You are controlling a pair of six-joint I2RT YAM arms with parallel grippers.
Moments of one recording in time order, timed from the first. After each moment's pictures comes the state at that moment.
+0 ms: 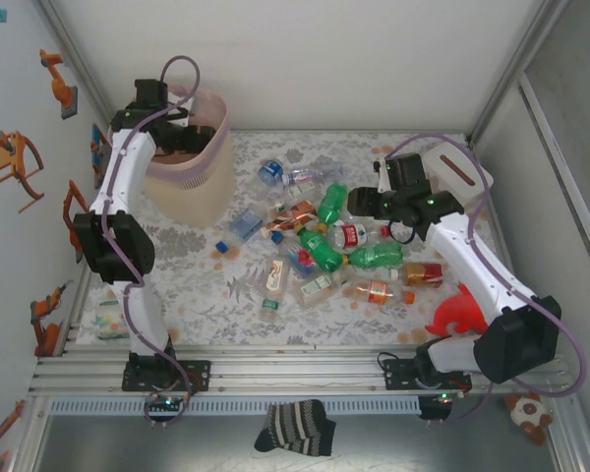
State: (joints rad) left arm -0.11 2.01 2.08 -0.99 0.30 0.00; right arm 0.38 1.34 1.20 -0.68 -0.12 0.34
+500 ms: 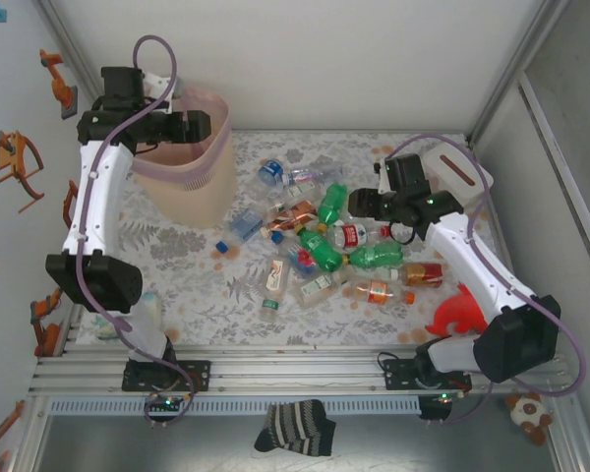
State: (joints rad) left arm -0.11 1.75 2.04 -1.01 0.38 -0.03; right arm 0.38 1.34 1.20 -0.70 -0.11 0.35
